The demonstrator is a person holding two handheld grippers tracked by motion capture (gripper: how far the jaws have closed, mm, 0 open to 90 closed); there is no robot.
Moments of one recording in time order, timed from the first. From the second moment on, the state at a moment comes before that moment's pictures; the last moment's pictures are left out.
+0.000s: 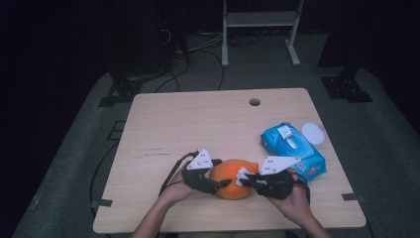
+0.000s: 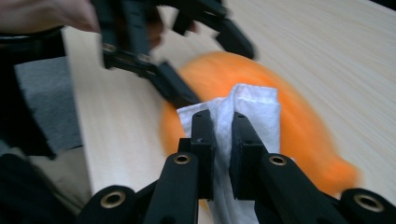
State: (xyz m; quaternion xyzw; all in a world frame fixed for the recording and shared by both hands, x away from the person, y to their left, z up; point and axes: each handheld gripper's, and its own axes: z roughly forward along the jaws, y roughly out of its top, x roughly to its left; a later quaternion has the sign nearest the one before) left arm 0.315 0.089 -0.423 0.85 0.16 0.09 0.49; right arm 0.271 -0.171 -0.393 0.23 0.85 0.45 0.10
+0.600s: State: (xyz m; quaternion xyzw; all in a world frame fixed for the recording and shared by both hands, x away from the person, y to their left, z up) left arm 0.291 0.064 -0.416 0.87 0.05 0.10 0.47; right arm 0.267 -0.164 -0.385 0.22 0.85 0.47 0.10
